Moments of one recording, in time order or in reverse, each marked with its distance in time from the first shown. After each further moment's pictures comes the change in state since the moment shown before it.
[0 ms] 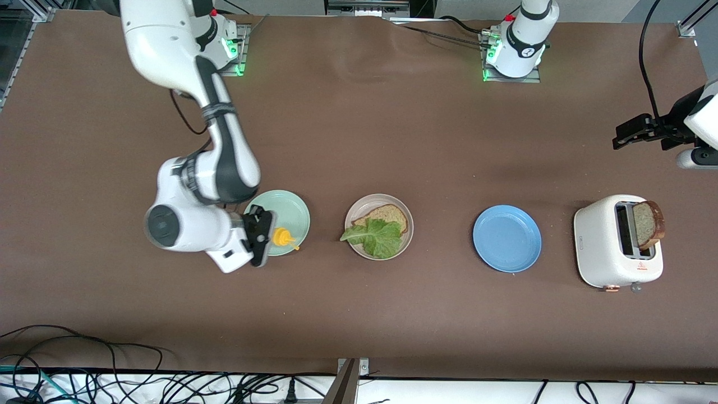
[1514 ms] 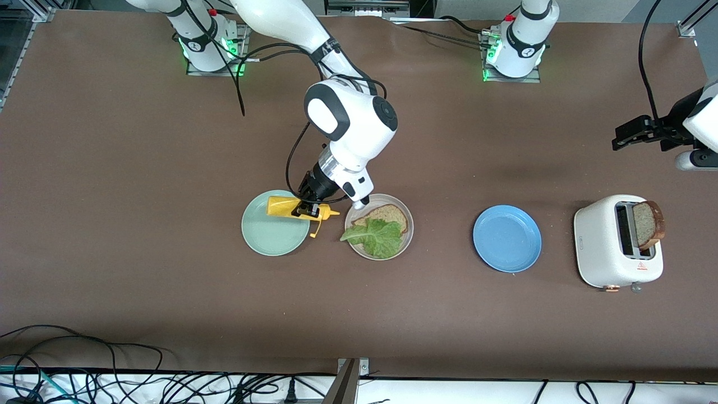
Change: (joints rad) left arm 0.000 0.004 0.000 0.000 0.000 0.000 0.000; right arm 0.409 0.015 -0.003 0.038 -0.914 -0.067 0.462
